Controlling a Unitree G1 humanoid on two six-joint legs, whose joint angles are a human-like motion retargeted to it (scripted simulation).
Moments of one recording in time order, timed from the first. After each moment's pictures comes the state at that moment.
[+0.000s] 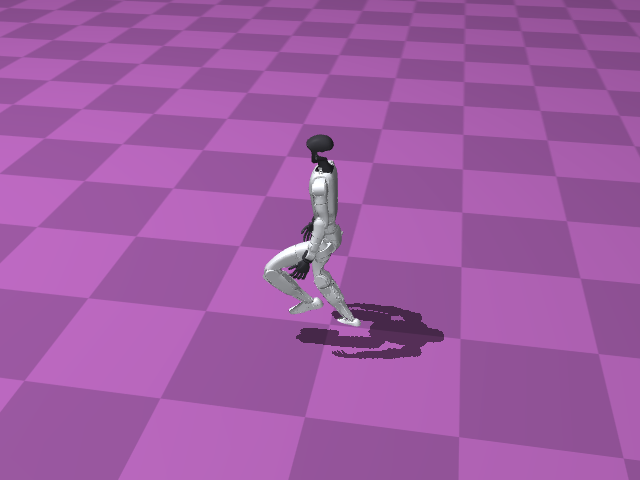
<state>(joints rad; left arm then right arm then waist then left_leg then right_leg) 0.06 0.21 -0.07 1.13 -0.41 -0.15 0.01 0.00 -0.22 0.31 1.19 0.10 -0.10 -0.01 0.11 -0.04 -0.11 -1.28 0.19 0.21 1.87 -0.49 0.20 -0.39 -0.02 -0.17 0.89 -0.63 -0.03</state>
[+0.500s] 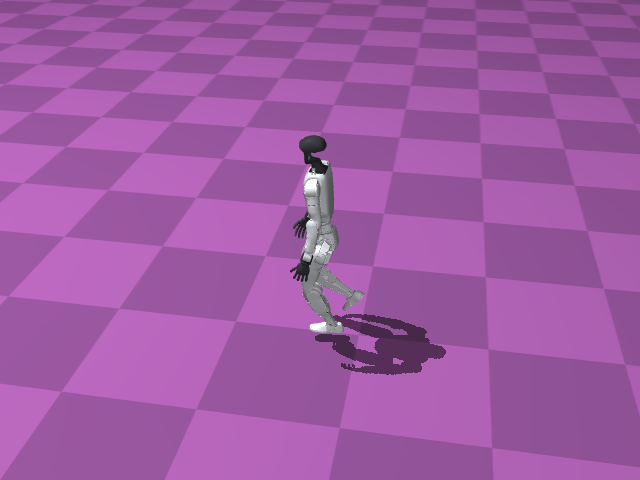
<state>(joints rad) 0.06 0.22 -0.18 1.24 -0.32 -0.11 0.00 -0.11 -0.27 0.31 1.19 0.13 -0.11 0.02 -0.07 -0.12 -0.15 -0.48 -0.27 0.25 0.59 -0.47 0.19 -0.72 -0.41 -0.08 1.64 -0.26 0.04</state>
